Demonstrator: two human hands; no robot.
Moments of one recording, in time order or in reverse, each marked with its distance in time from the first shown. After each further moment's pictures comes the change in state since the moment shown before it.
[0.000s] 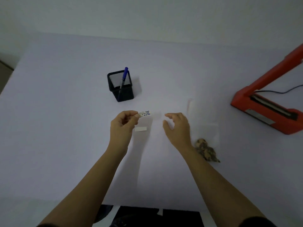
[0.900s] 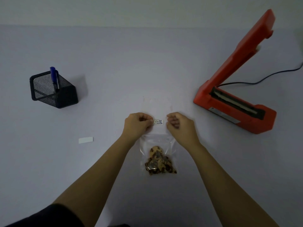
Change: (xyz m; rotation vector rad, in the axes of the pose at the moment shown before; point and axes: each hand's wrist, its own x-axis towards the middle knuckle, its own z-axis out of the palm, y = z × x) left_hand 0.042 -0.051 0.209 0.441 -0.237 -0.149; right_hand 0.052 0.144 -0.113 0.208 -0.176 0.236
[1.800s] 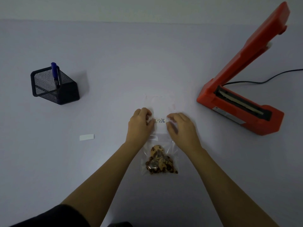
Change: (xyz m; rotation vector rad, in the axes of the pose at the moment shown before) left_hand 0.001 -0.019 0.014 0.446 0.190 0.433; right_hand -0.006 0.007 0.005 -0.299 0.028 -0.306
